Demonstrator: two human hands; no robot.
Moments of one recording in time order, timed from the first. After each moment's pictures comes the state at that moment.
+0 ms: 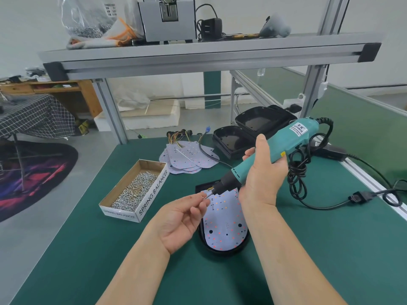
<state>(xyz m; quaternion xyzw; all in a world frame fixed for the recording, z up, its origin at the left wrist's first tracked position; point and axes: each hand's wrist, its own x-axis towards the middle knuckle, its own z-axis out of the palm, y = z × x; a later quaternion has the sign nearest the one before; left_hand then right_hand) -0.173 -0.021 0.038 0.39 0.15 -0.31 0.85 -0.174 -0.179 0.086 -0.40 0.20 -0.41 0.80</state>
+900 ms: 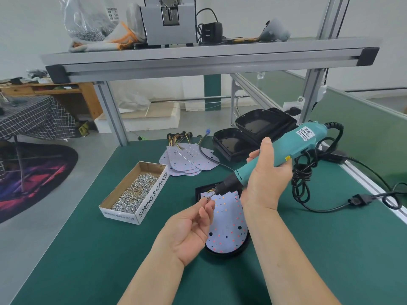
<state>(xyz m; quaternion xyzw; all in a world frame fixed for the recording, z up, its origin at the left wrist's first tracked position) -0.196 -0.036 0.042 0.27 0.20 -0.31 0.89 -0.176 -0.179 0.086 -0.40 0.20 -0.45 0.78</state>
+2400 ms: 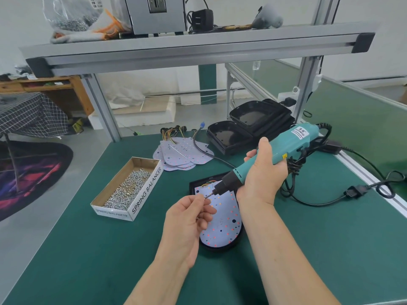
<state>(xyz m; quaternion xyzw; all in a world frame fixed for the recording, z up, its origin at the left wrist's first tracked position) -0.207 -0.053 0.025 0.57 0.06 -0.13 0.81 -0.176 -0.189 0.076 -0.37 0.25 -0.42 0.79</state>
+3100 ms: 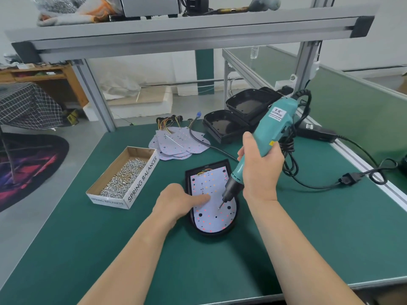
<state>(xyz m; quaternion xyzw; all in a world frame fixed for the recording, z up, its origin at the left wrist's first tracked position) -0.150 -0.039 0.004 0.91 0.01 -0.16 0.39 -0.190 -0.202 0.057 -0.54 0.18 -0.42 0.71</state>
